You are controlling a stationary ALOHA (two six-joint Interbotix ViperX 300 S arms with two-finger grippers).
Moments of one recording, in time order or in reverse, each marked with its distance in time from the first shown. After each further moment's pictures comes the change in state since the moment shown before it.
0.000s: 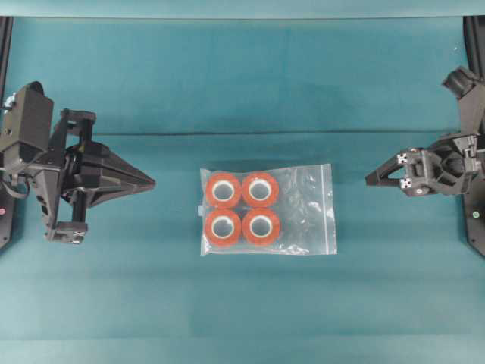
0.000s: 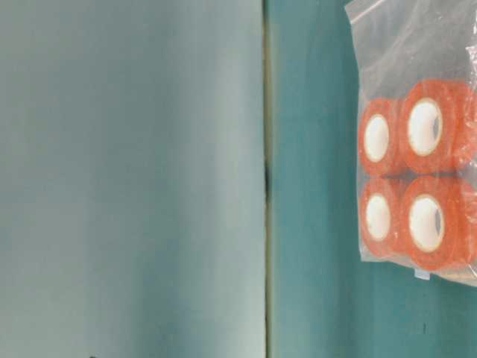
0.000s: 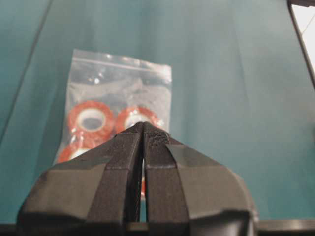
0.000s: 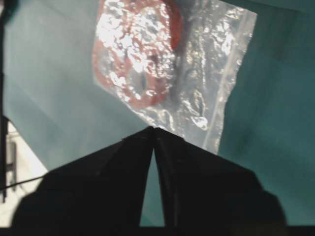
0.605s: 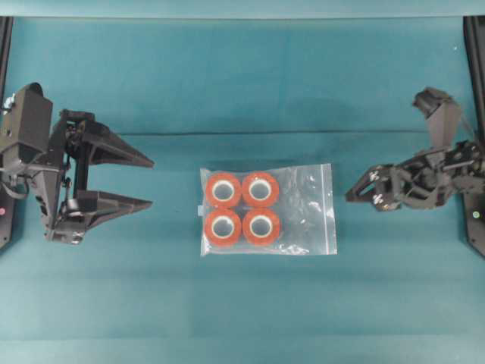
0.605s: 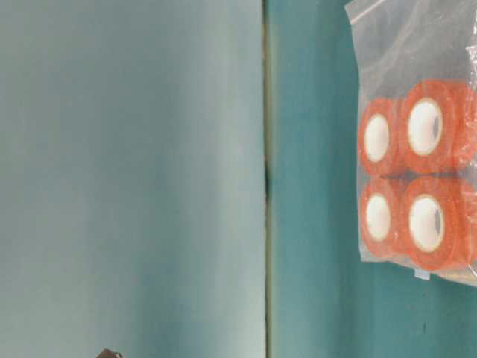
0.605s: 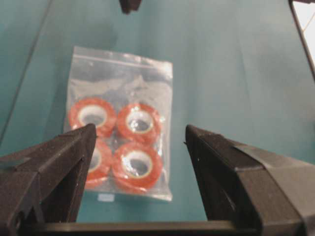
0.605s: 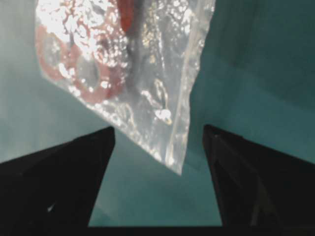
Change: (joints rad) left arm 0.000 -0.005 0.009 0.000 0.000 0.009; right arm 0.078 0.233 -0.003 0.002 -0.130 0.075
